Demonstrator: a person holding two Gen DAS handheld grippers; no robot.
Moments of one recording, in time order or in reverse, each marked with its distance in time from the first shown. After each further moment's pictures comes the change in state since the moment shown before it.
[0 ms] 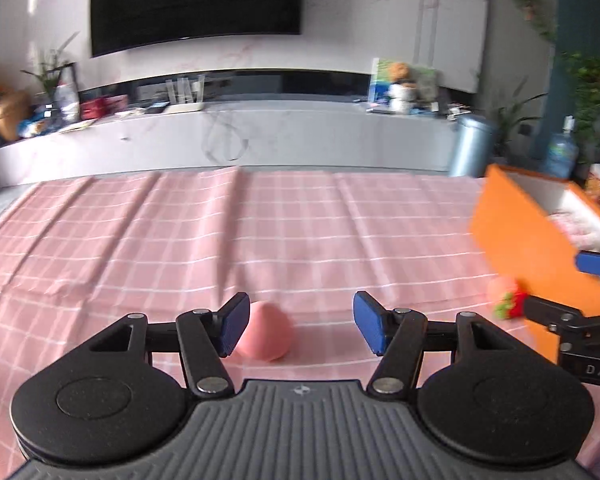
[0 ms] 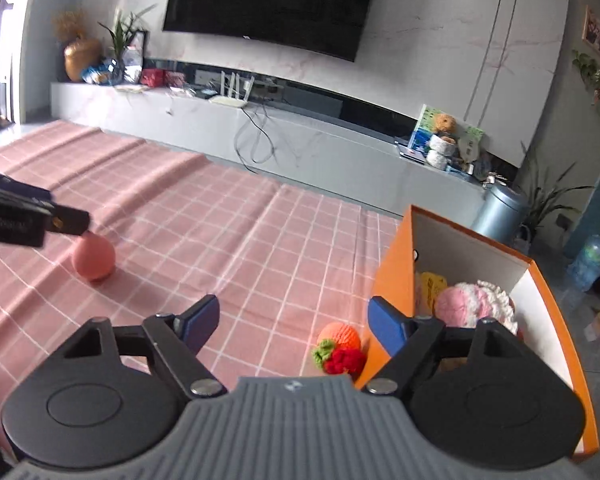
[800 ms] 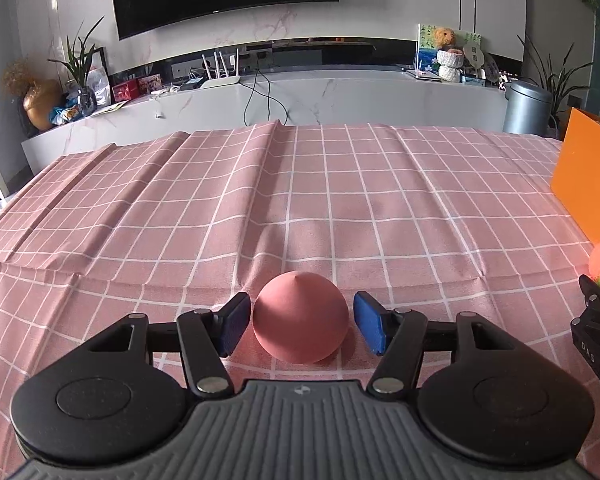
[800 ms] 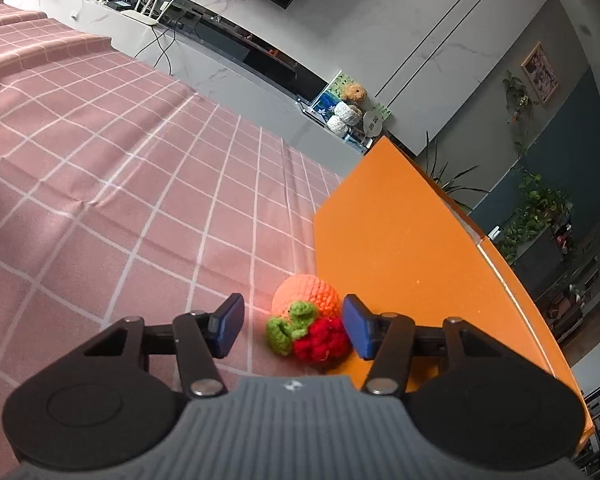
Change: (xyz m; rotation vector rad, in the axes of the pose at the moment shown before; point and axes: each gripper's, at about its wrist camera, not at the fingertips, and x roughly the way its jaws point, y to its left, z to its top) left arm 0.071 0.000 -0.028 0.009 0.059 0.129; right arm 0.122 0.039 -0.038 -0.153 0.129 -0.427
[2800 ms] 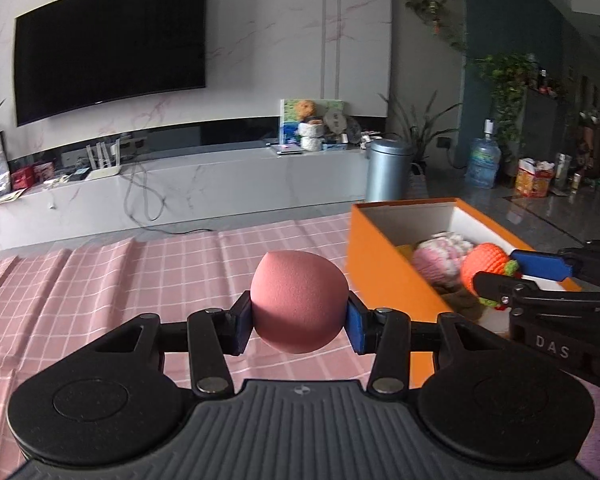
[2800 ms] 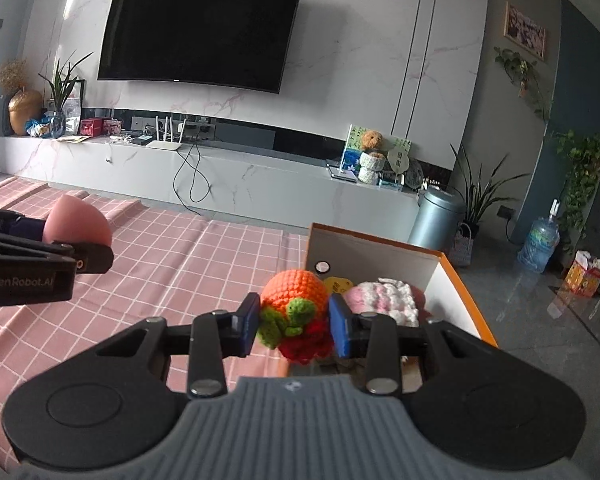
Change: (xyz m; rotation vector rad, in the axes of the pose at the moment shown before) left arm -0.138 -0.105 0.045 0.160 -0.214 -0.362; right arm -0.134 -0.200 -0.017 0.354 -0.164 0.320
